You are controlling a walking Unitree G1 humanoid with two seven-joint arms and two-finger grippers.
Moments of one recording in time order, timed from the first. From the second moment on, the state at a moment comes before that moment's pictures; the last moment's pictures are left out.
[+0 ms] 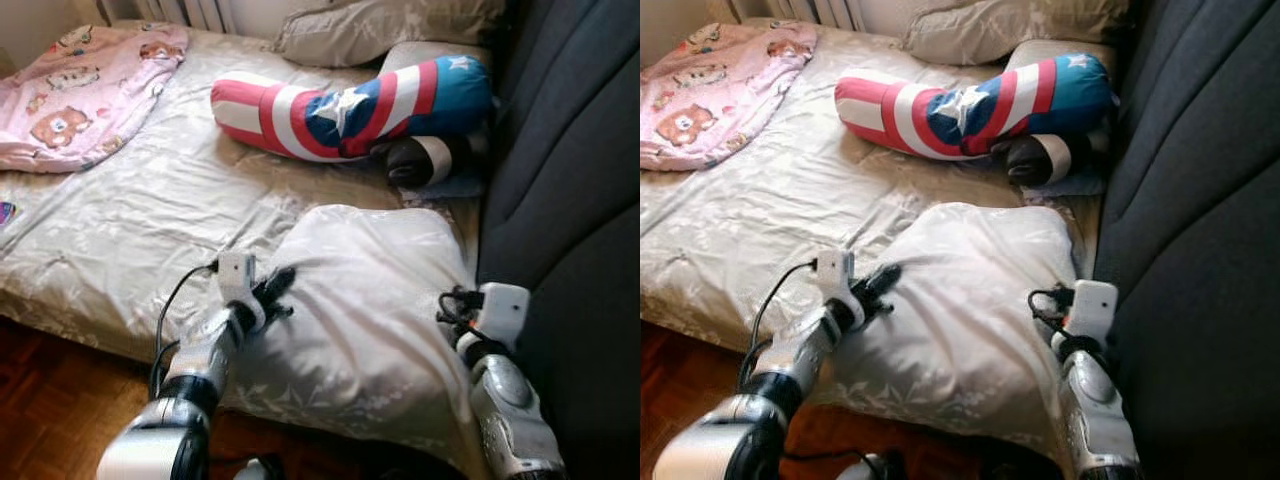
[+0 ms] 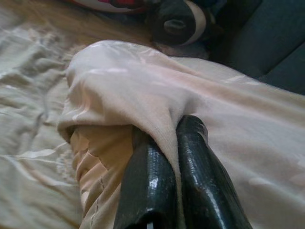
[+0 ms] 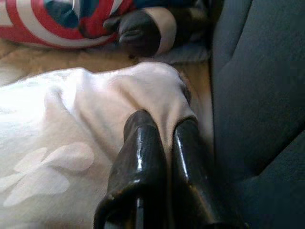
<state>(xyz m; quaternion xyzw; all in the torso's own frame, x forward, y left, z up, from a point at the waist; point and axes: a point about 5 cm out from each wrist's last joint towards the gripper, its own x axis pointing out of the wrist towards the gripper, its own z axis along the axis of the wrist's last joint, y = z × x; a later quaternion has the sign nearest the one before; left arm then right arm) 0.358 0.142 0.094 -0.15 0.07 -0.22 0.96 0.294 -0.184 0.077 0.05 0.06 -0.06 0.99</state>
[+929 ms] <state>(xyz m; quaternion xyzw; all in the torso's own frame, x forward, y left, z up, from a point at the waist) 0.377 0.108 0.127 -0.22 0.05 -0.29 0.93 0.270 -0.203 0.114 0.05 -0.02 -0.15 0.99</state>
